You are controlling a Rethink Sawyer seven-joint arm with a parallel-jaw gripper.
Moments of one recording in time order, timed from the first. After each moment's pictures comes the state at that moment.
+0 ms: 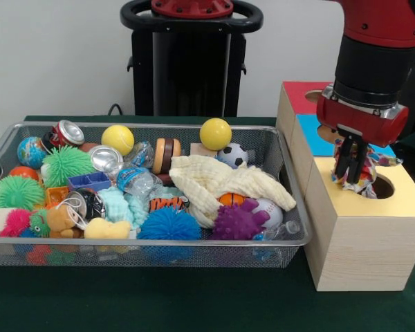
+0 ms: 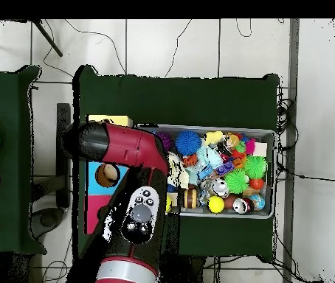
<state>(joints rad) 0.19 -0.47 -0.28 1.39 0.35 0.63 2.32</state>
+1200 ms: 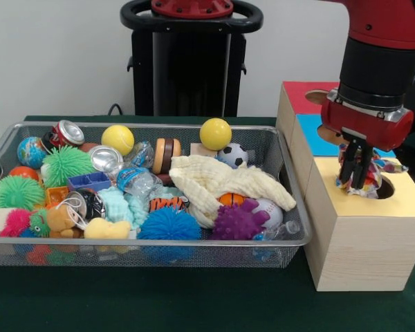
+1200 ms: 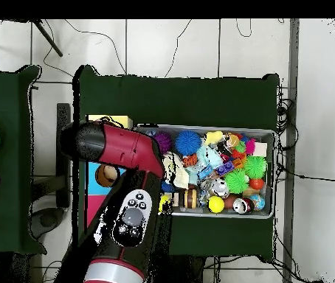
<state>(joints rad) 0.23 -0.43 -0.34 1.38 0.45 0.59 2.32</state>
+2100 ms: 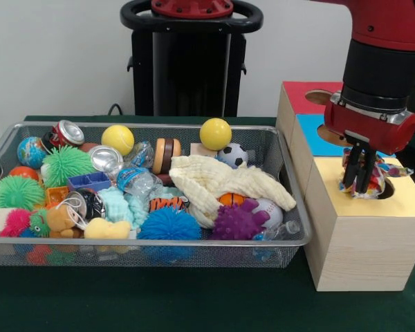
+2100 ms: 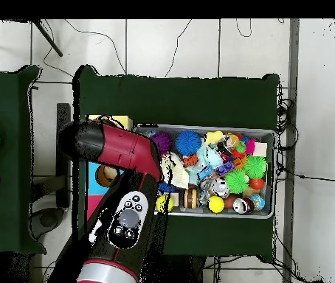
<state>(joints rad) 0.26 -0.41 -0.38 1.38 0.52 0.56 2.32</state>
